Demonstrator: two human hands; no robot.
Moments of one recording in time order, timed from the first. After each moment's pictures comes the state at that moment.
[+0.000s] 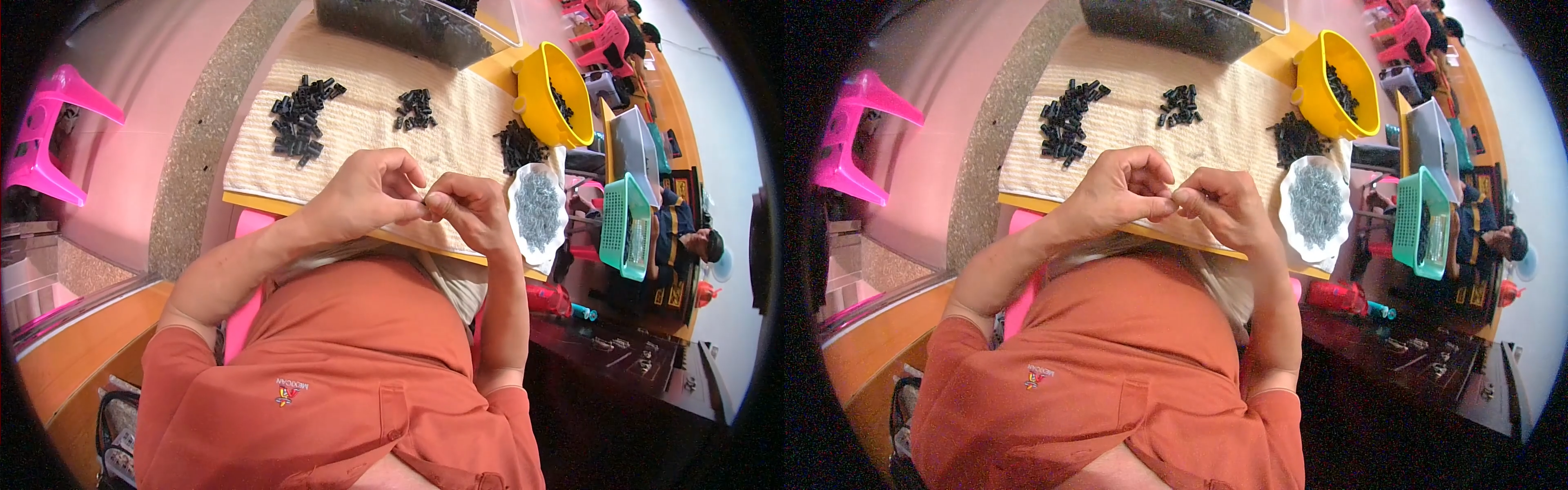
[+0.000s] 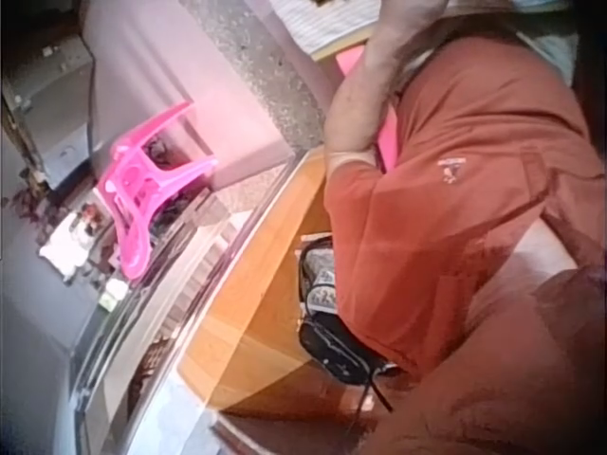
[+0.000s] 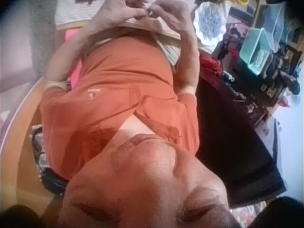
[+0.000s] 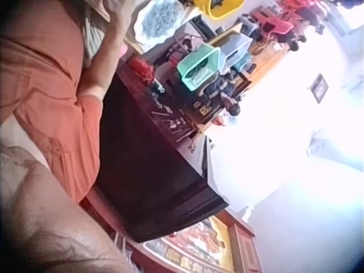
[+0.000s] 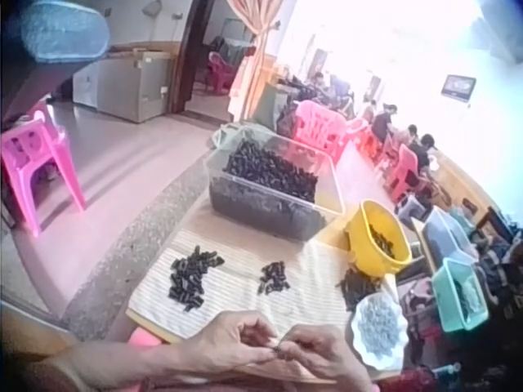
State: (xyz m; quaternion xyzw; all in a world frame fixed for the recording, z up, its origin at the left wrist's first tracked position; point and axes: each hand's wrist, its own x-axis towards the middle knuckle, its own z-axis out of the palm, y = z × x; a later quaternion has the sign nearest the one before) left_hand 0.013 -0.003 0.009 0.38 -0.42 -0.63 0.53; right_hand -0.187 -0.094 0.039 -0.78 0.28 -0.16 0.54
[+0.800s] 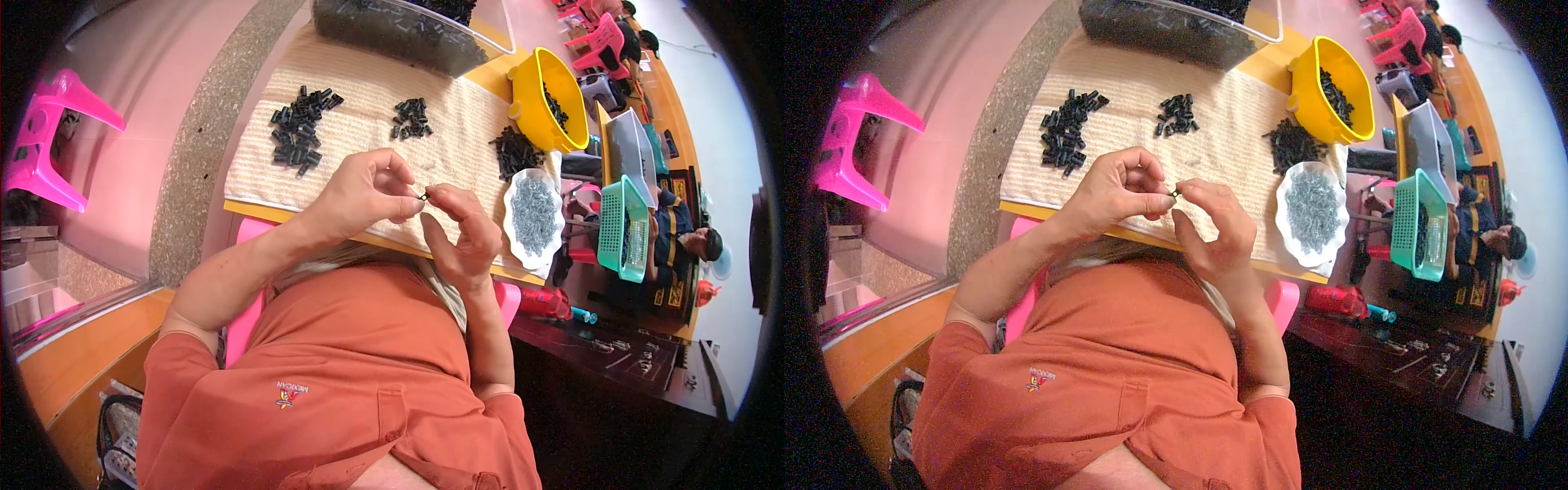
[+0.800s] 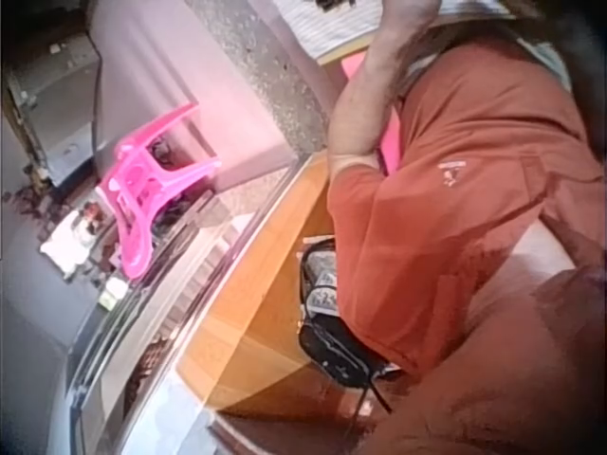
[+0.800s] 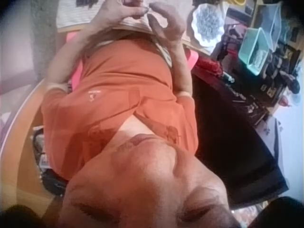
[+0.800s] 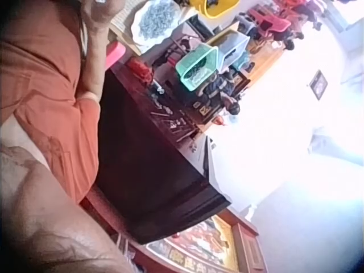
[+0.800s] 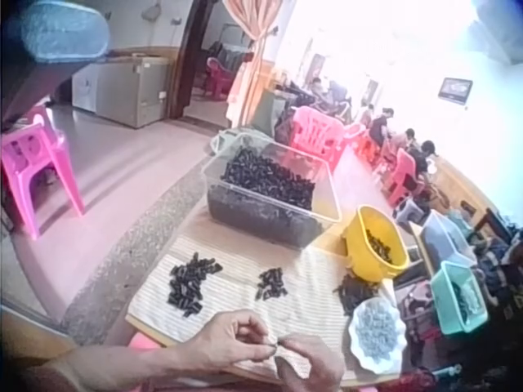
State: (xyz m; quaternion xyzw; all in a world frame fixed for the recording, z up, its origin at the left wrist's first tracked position) left_hand 0.015 -0.008 0.005 0.39 -0.38 -0.64 0.55; right_hand -0.180 -0.052 0.019 -0.82 0.23 -0.43 0.30
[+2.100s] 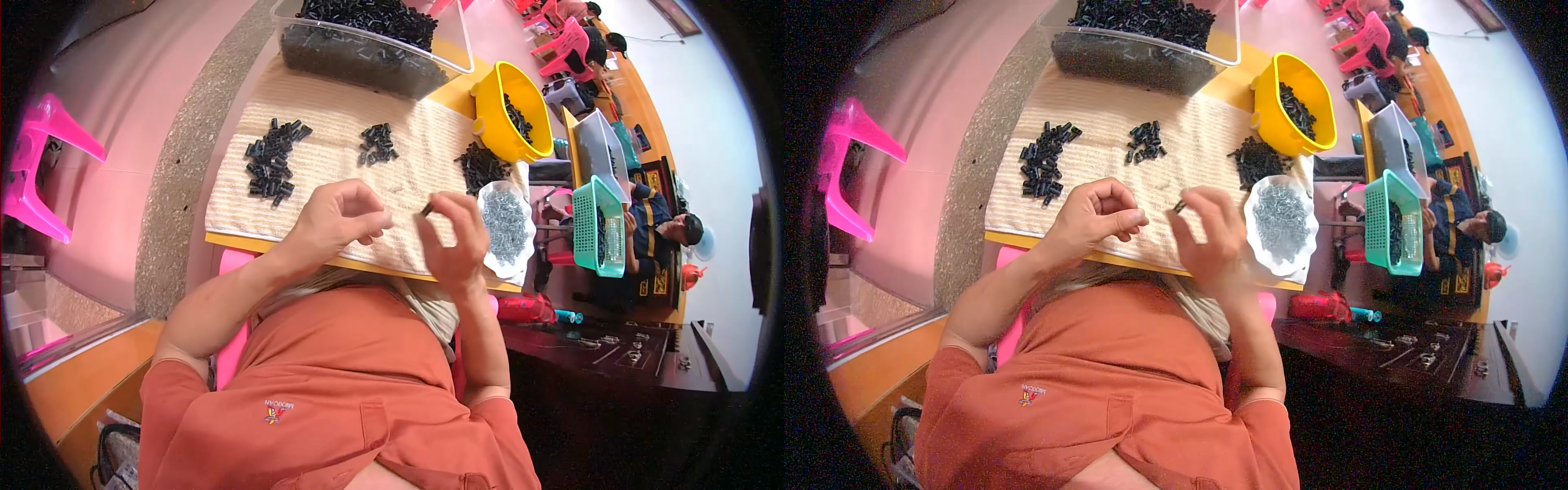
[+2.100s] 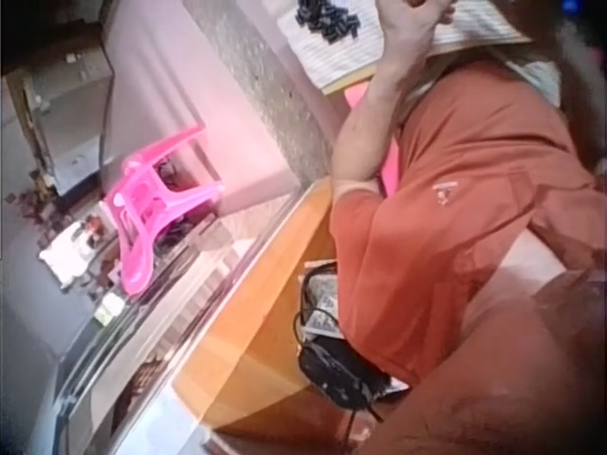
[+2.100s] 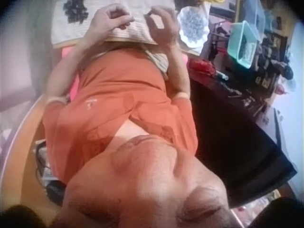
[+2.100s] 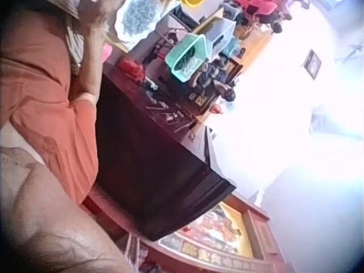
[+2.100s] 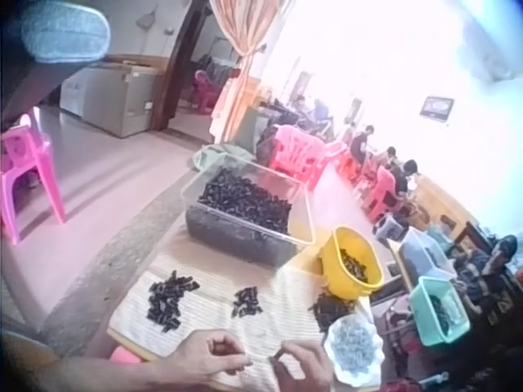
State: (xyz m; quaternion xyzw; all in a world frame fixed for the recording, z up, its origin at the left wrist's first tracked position) left_hand 0.014 -0.005 0.014 0.39 -0.38 -0.64 0.55; right_hand -0.189 -0.069 0.045 -0.86 0.27 -0.41 0.09
